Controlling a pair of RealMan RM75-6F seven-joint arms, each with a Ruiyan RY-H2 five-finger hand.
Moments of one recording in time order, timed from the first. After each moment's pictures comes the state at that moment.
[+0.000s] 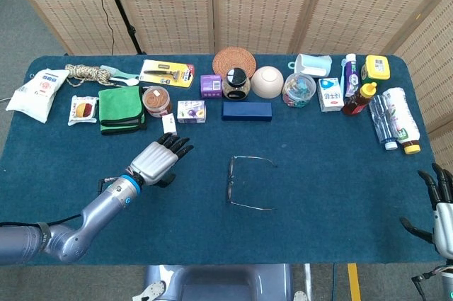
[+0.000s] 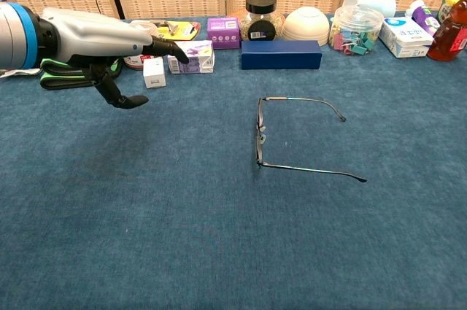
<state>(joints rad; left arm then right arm) -1.07 -1.25 0.04 -1.80 0.86 0.85 0.52 -0.03 -1.08 0.12 -1.68 -1.48 1.58 -0.02</state>
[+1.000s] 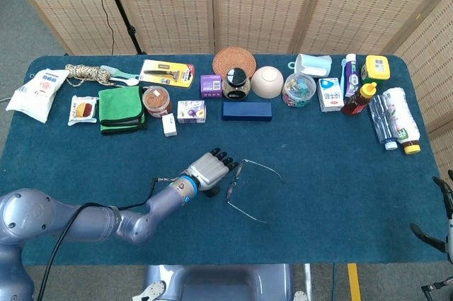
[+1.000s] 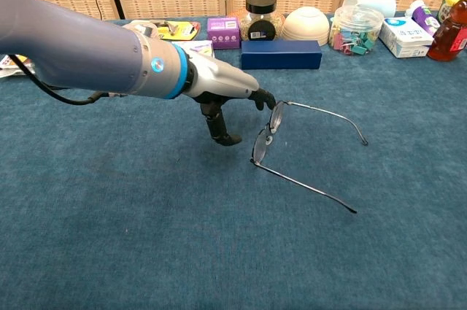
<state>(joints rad) -1.43 -1.55 0.00 -1.57 0.42 0.67 0.67 -0.07 -1.07 0.10 -1.67 -1.48 1.63 0.05</state>
